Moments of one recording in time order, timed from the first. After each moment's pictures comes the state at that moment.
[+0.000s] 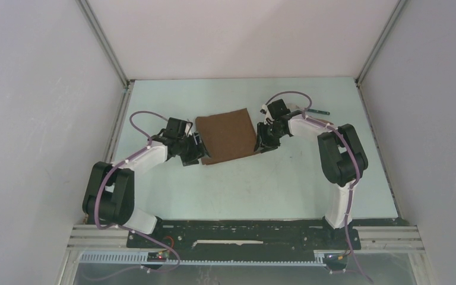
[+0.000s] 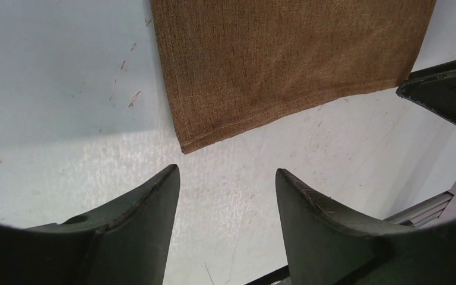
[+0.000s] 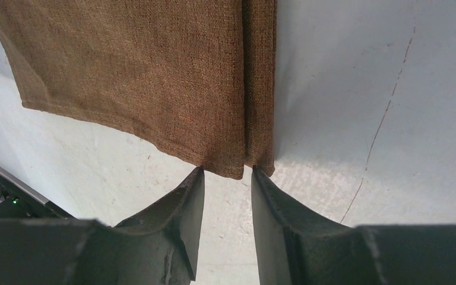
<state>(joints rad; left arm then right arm) -0.29 1.48 0.84 -0.37 0.27 -0.63 0.40 1.96 1.33 -0.50 -0.38 0.37</state>
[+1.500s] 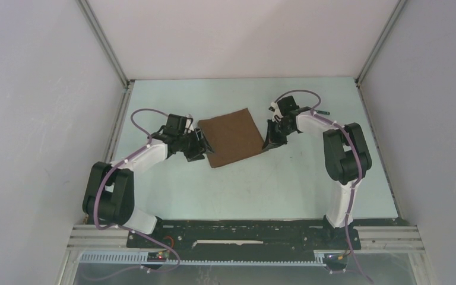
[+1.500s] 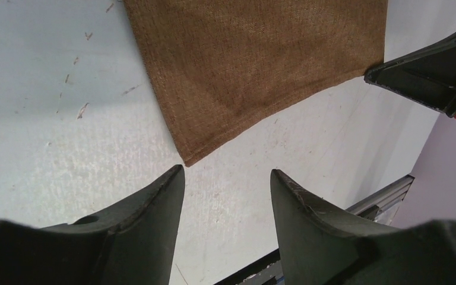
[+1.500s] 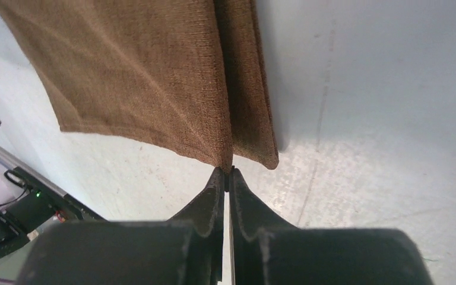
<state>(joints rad) -0.30 1.48 0.88 -0.34 0.35 -0.67 0.32 1.97 1.35 -0.56 -0.46 0.35</state>
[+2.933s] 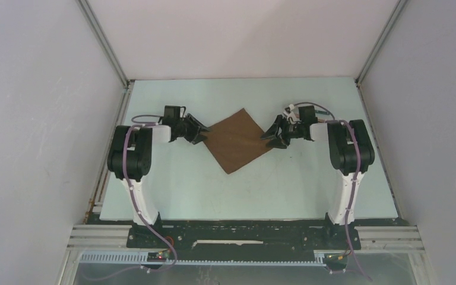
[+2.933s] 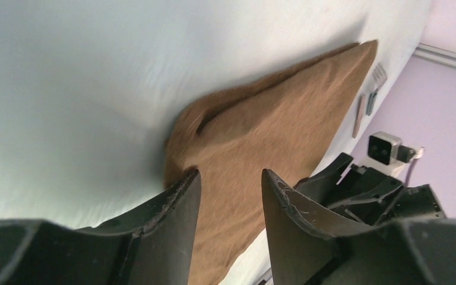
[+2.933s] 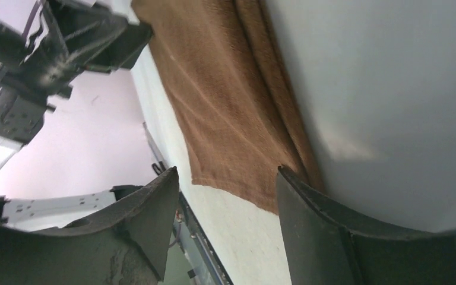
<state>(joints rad) -0.12 2.00 1.12 0.05 0.48 -1.02 0.13 2.09 1.13 0.08 -0.95 0.69</state>
